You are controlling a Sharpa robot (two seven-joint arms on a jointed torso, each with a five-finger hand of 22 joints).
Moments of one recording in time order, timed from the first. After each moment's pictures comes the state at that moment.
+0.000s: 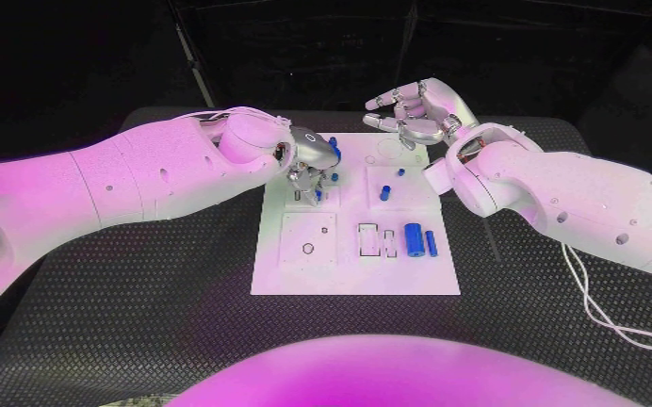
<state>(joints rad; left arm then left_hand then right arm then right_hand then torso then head) 1.28 -0.56 -0.14 1.29 -1.90 0.15 0.13 1.34 0.07 -0.12 0.12 0.05 1.14 0.06 0.17 0.15 1.32 -0.01 1.31 1.09 1.46 -0.07 1.56 1.31 0.08 1.42 0.04 1.30 1.31 1.05 -0.78 0.13 1.53 -0.83 -0.49 0.19 1.32 -0.07 0.07 0.13 0.34 0.95 0.16 0.13 0.07 1.28 0.07 1.29 1.21 1.46 0.00 1.52 1.31 0.12 1.23 0.10 1.21 0.87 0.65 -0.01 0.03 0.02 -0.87</state>
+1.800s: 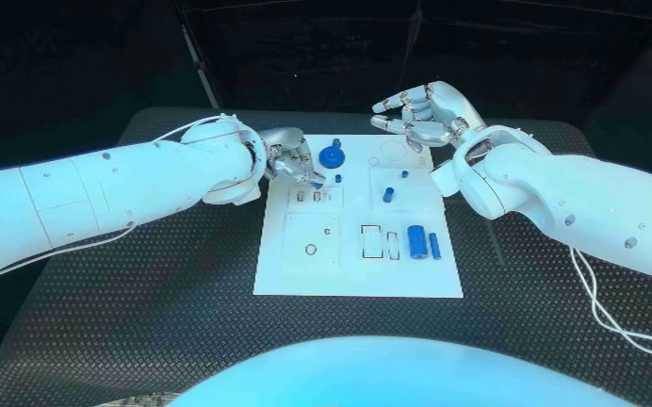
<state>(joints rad) 1.26 -0.71 -0.14 1.44 -1.11 -0.08 -0.28 1.17 -0.04 0.45 0.14 0.05 1.16 0.04 0.32 0.26 1.35 -0.03 1.27 1.10 1.47 -0.08 1.56 1.31 0.07 1.44 0.02 1.31 1.31 1.05 -0.79 0.13 1.53 -0.83 -0.48 0.18 1.31 -0.06 0.06 0.13 0.35 0.95 0.16 0.13 0.07 1.29 0.07 1.29 1.21 1.46 0.00 1.52 1.31 0.12 1.23 0.10 1.21 0.87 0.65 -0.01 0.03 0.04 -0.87</state>
